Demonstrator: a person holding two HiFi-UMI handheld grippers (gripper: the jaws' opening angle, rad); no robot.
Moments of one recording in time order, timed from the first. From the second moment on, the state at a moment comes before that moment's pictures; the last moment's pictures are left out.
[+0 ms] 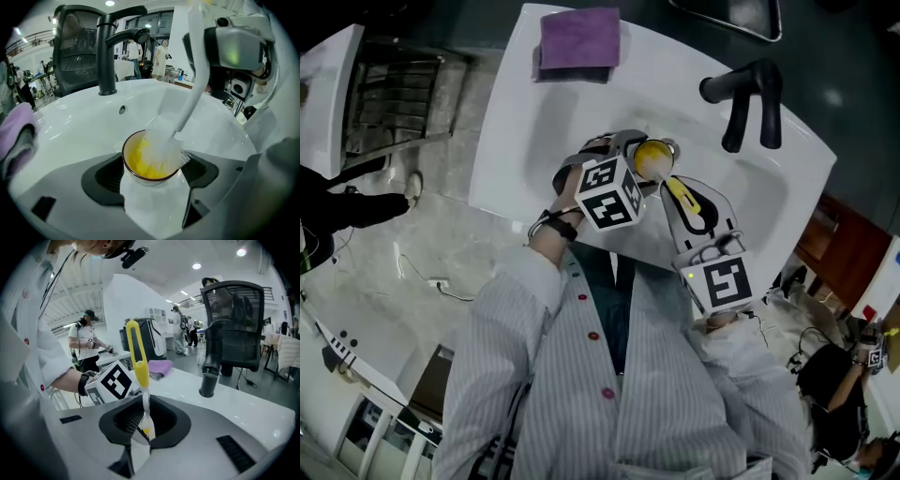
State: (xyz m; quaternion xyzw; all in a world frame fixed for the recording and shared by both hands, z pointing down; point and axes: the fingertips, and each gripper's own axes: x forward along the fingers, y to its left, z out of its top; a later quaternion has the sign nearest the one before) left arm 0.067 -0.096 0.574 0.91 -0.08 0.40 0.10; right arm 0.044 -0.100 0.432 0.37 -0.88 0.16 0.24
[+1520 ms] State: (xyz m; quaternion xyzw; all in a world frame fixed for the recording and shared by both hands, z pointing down) left arm 0.072 -0.093 0.573 0.90 -0.09 0.42 0.07; right arm 0.087 -0.120 0.441 0.41 -0.86 0.22 0.19
